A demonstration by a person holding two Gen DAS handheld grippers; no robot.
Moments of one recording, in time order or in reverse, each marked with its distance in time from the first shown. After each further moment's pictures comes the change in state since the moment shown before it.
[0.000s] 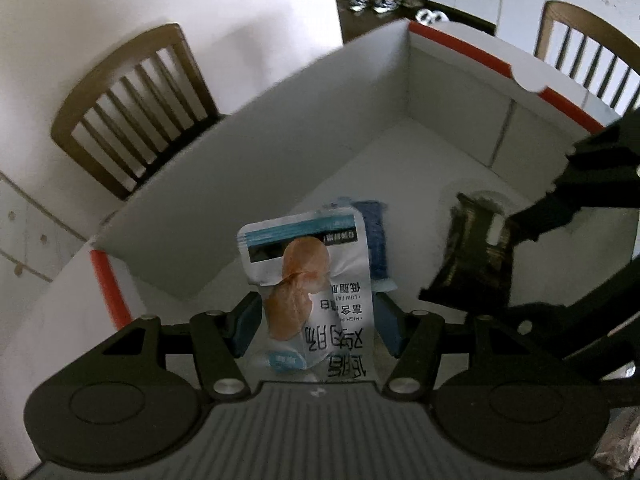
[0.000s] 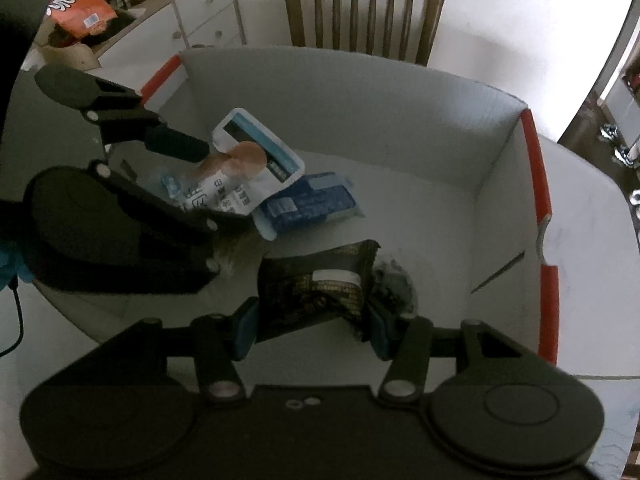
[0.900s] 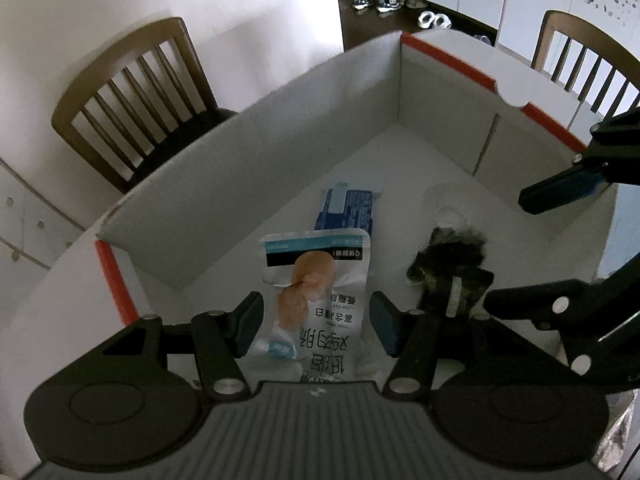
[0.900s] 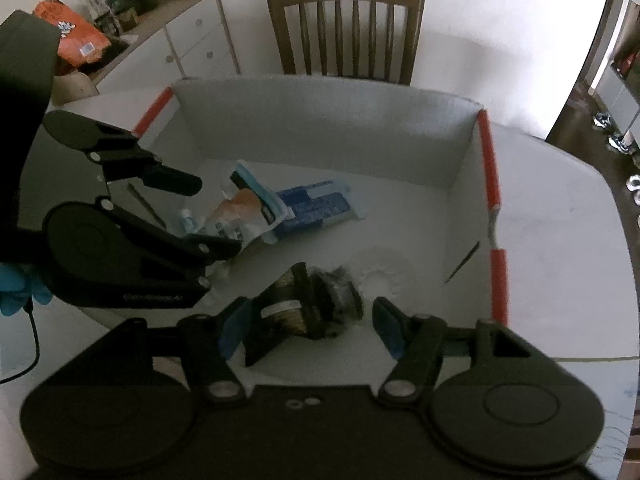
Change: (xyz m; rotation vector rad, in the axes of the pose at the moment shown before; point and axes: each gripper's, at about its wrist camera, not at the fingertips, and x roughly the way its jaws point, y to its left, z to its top) left arm -0.021 -0.003 0.003 -0.043 0.004 -0.003; right arm -0.028 -0.015 -0.009 0.050 -0.053 0.020
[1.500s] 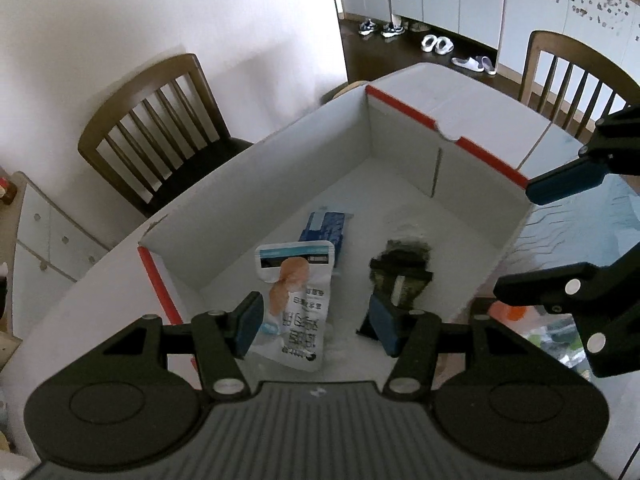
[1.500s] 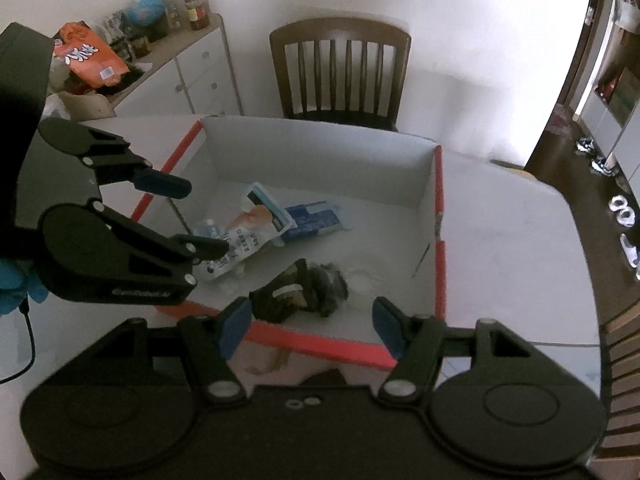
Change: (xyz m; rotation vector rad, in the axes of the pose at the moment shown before) left arm -0.074 -0.035 -0.009 0.003 -0.076 0.051; right arm -0.077 0.005 -0.026 -0.018 -0.098 -0.029
